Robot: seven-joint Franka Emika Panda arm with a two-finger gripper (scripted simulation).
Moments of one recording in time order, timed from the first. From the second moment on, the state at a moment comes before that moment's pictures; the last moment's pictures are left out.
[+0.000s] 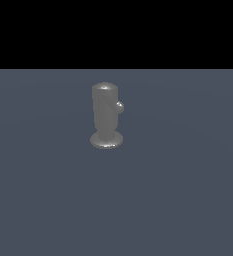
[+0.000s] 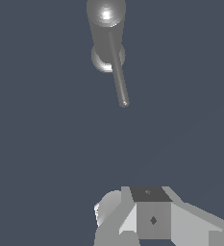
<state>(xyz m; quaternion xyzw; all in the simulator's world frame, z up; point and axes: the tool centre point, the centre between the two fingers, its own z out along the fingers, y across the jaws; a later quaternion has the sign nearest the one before) -0.239 0.006 0.449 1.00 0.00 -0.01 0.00</state>
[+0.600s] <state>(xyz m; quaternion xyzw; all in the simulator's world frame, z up) -0.209 0.019 0.365 1.00 0.04 -0.01 0.00</state>
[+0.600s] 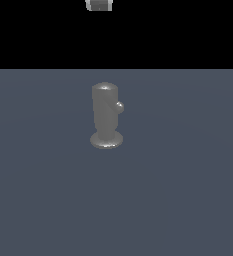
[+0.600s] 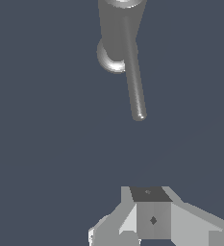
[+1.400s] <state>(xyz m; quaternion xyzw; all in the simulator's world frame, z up) -0.166 0.040 0.253 1.00 0.08 0.00 0.00</state>
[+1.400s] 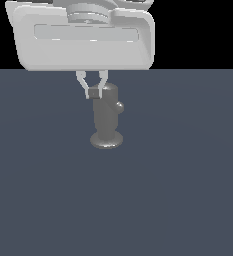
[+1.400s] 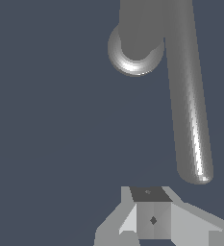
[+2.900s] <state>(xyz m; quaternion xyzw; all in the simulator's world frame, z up) -0.127 -0.008 0.230 0.99 0.10 0.01 0.00</state>
